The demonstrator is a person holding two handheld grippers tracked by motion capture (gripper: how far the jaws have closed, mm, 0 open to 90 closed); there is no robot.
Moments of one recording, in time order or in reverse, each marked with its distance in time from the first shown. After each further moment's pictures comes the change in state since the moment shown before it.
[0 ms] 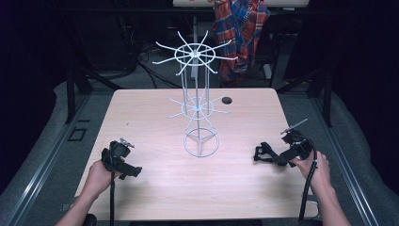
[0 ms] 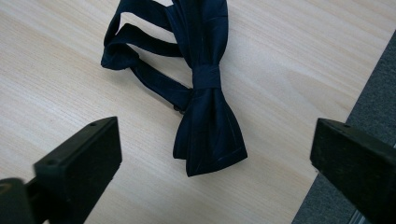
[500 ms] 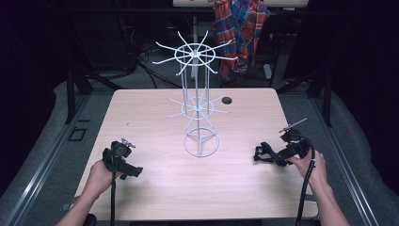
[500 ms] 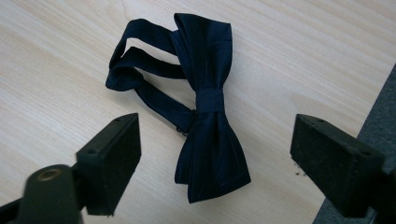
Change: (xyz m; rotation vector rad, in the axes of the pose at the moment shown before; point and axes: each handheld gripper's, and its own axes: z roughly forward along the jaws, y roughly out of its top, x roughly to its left) left arm -0.002 0.001 0.001 0.006 -0.001 0.005; right arm 0.000 0.006 0.007 -0.059 0.025 -0.013
